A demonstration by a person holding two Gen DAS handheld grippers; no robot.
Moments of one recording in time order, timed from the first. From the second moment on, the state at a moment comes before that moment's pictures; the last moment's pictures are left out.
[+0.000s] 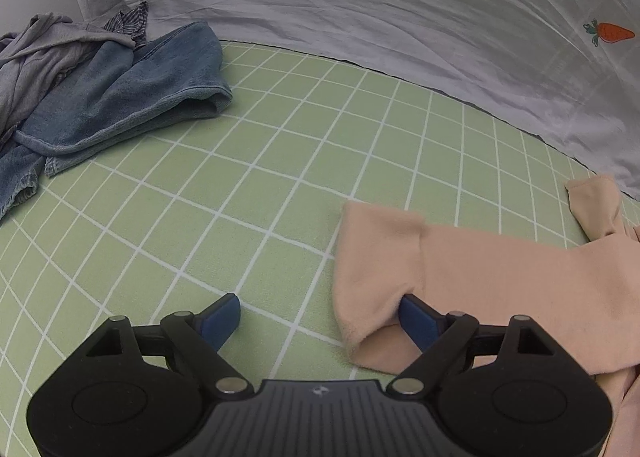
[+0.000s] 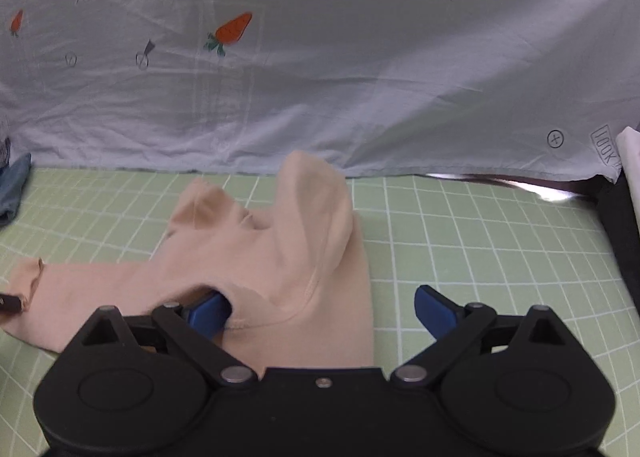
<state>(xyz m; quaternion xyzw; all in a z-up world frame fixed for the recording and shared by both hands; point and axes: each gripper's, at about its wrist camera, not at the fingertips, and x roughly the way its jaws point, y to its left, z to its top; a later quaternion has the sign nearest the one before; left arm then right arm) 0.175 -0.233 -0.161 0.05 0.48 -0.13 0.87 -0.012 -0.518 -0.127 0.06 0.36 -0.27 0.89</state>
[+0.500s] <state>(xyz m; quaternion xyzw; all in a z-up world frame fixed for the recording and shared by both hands) 0.178 -0.233 -0.161 0.04 0.48 -0.13 0.87 -0.053 -0.539 -0.094 0.13 0.31 -0.28 0.90</state>
